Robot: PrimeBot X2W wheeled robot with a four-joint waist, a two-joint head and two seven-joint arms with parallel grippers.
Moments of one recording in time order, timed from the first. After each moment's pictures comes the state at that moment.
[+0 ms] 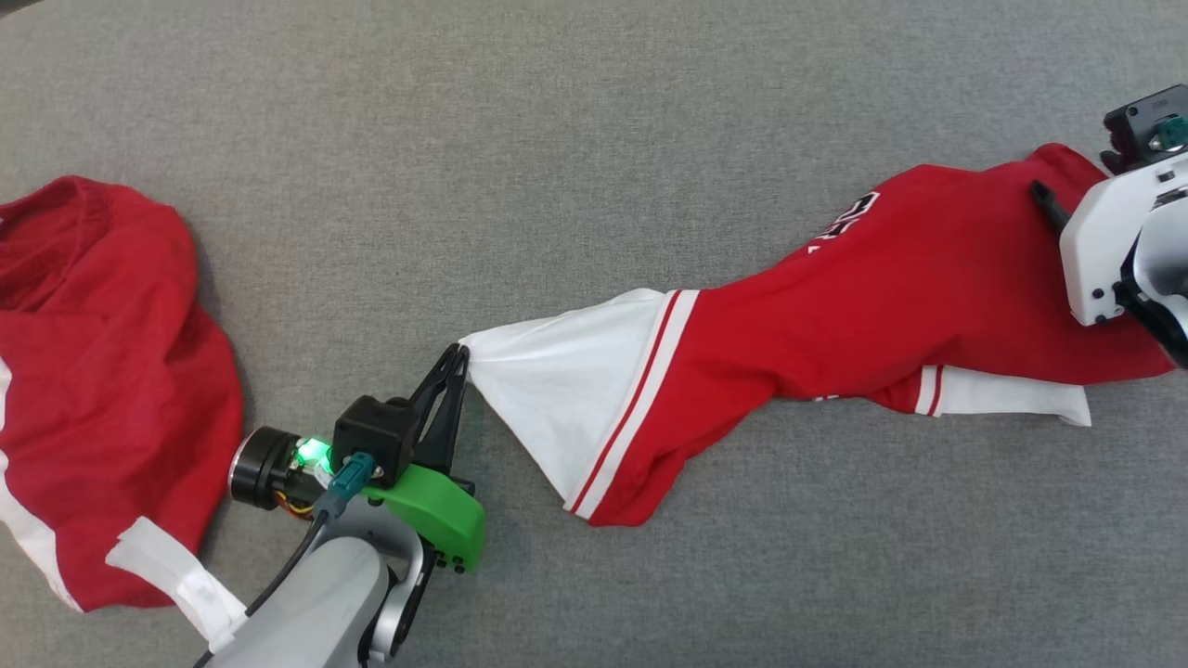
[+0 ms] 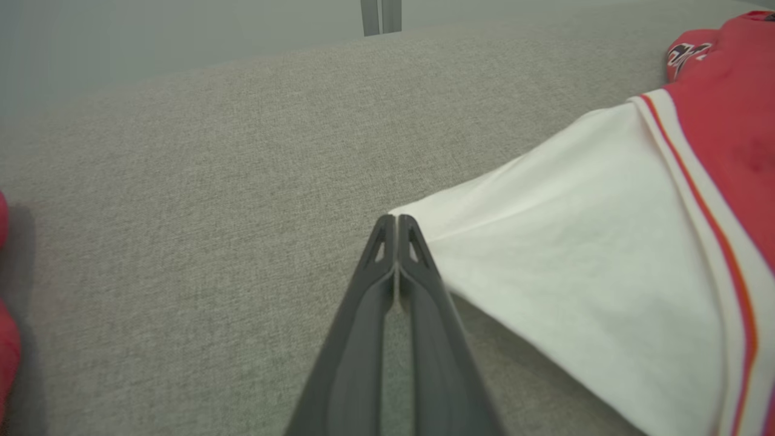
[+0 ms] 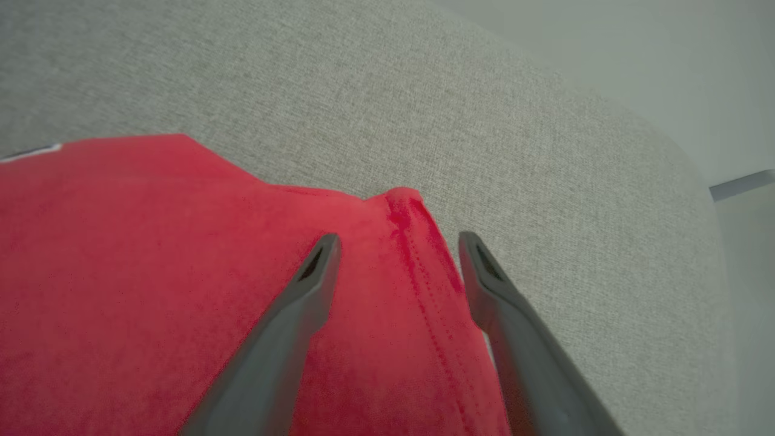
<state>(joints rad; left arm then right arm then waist) -0.44 0.34 -0.77 0.33 -0.54 0.21 -0.22 -0.86 -0.59 0.54 0.76 0.43 0.13 0.22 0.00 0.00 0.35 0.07</state>
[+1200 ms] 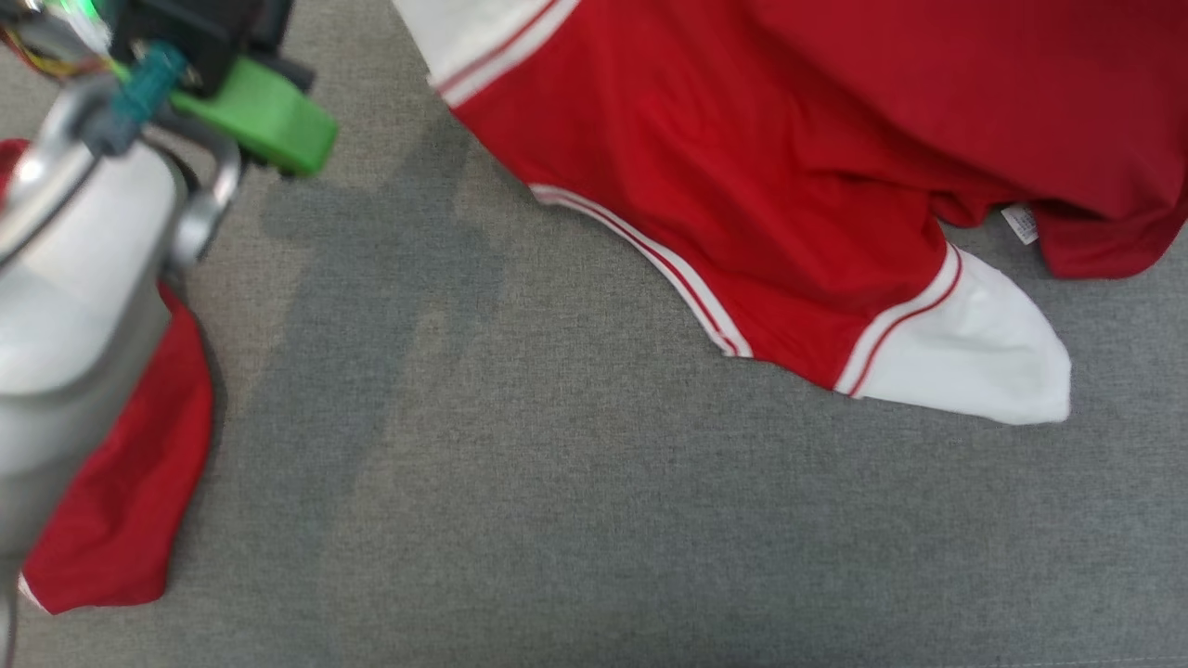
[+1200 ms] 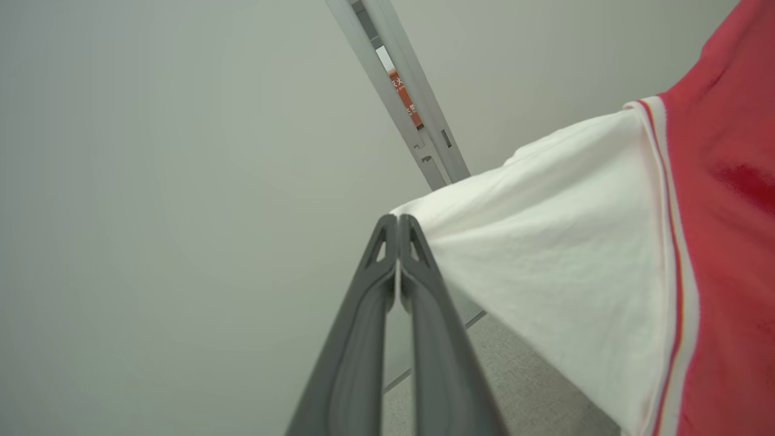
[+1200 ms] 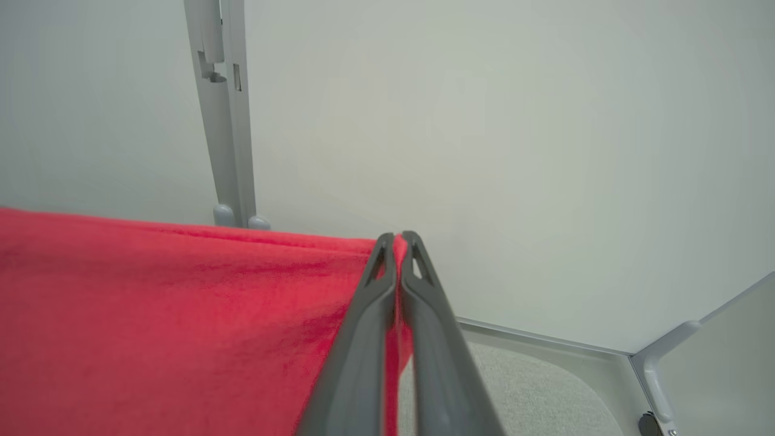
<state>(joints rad) -1.06 0.50 -0.73 0.30 -0.36 0.07 -0.13 -1.32 -0.64 0.63 0.93 0.60 0.13 -0.09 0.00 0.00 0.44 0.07</state>
